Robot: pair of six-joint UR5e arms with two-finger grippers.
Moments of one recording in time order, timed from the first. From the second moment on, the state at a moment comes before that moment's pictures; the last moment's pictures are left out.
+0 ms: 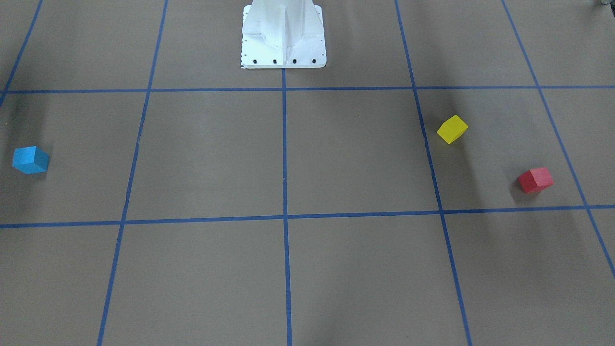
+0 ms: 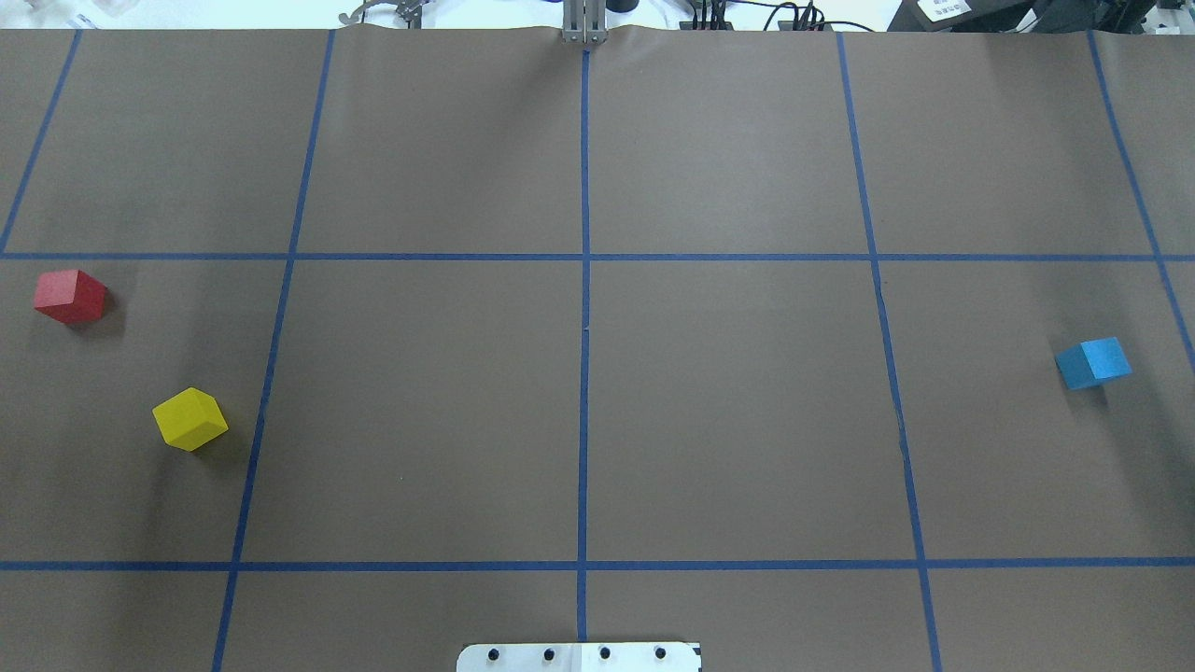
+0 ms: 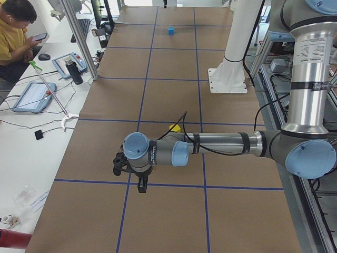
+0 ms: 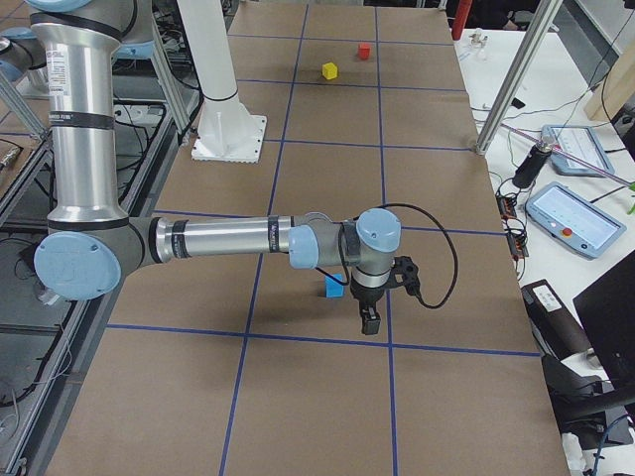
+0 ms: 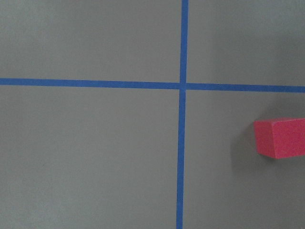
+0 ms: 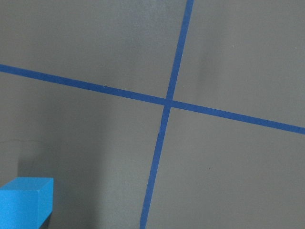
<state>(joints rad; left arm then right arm) -1.58 -1.56 -1.56 -1.64 -2.41 -0.01 1.49 -1.60 1.66 -1.56 2.23 -0.06</state>
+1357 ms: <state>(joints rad) -1.58 -1.59 -1.54 -1.95 -2.40 -0.02 1.48 -1.58 1.66 -1.30 2.30 -0.05</state>
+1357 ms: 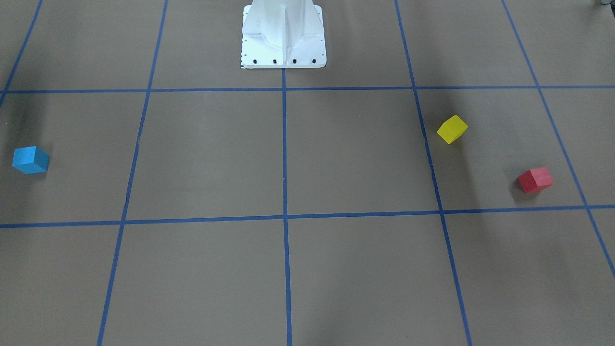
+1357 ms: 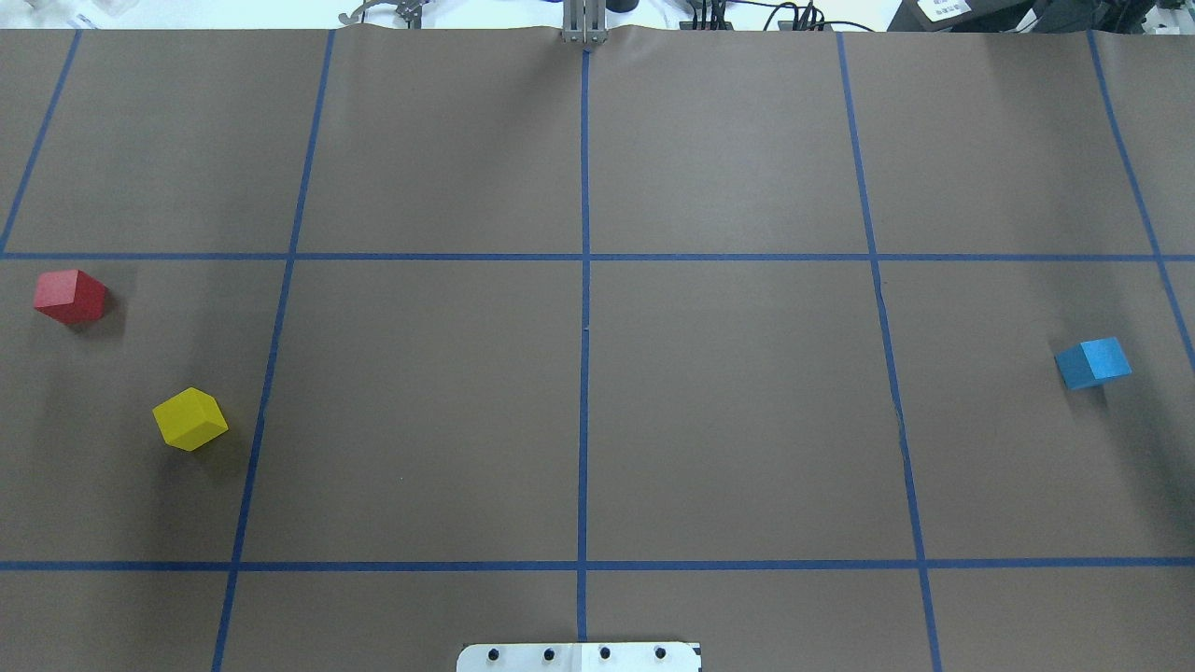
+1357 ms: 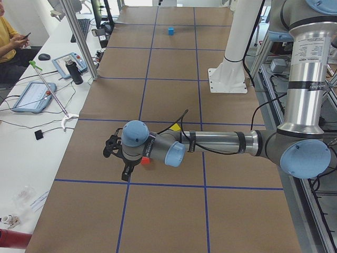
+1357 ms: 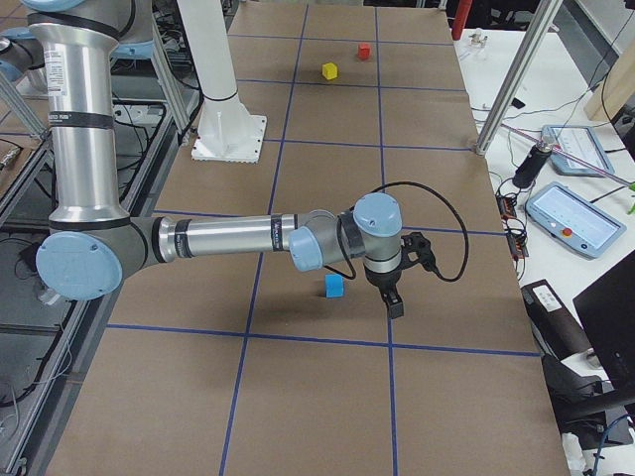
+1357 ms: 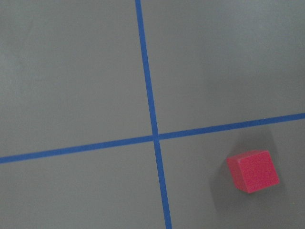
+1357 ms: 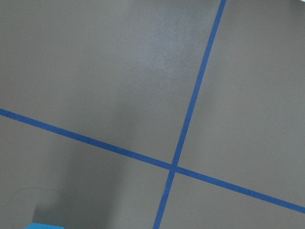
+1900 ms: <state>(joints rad) -1.58 -1.58 -1.54 -2.00 -2.41 -0.02 1.21 -1.66 1.66 -0.97 2.22 0.44</state>
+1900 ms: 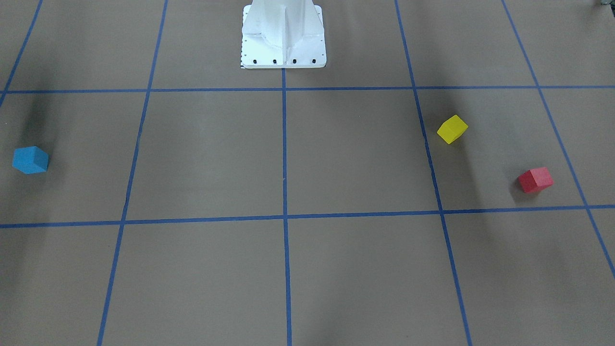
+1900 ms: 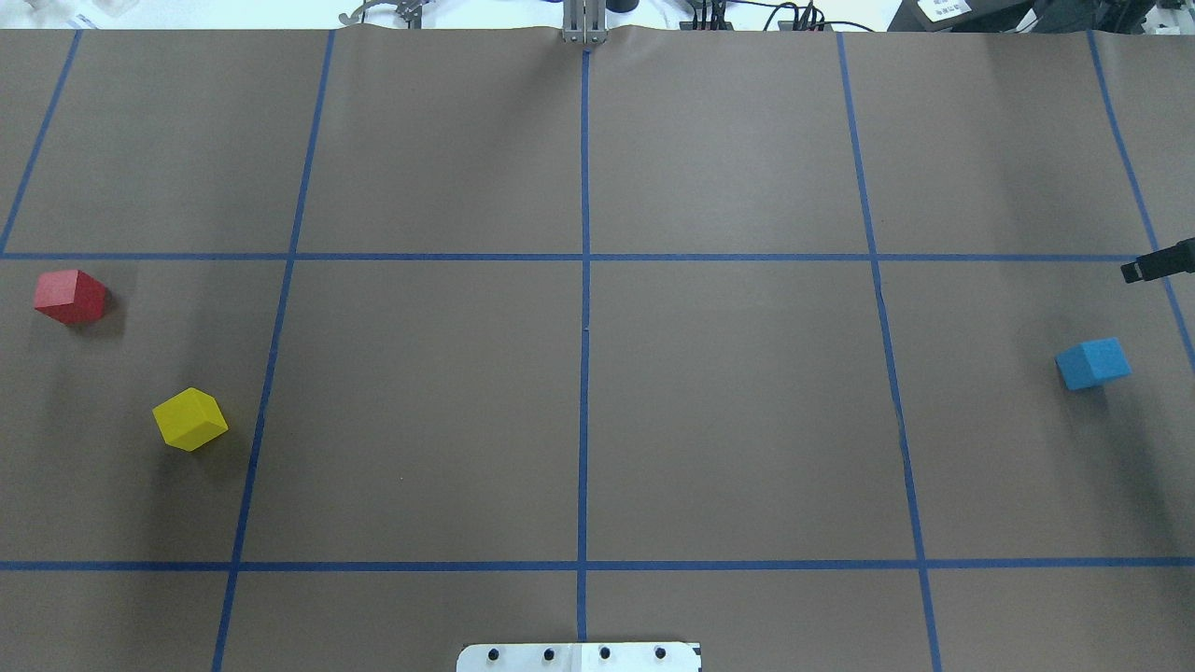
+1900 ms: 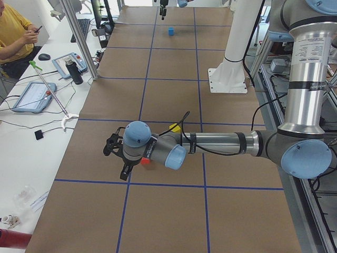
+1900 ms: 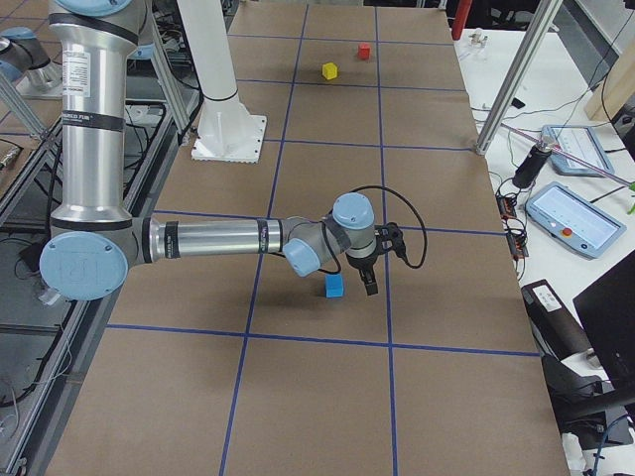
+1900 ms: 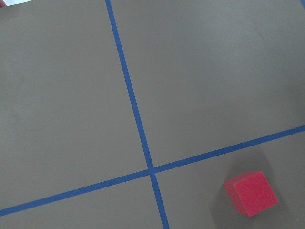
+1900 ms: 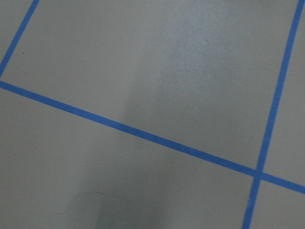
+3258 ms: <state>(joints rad) -1.58 -1.58 -1.54 -2.04 -2.41 -0.02 1.01 -1.73 1.63 -0.90 2.12 0.53</state>
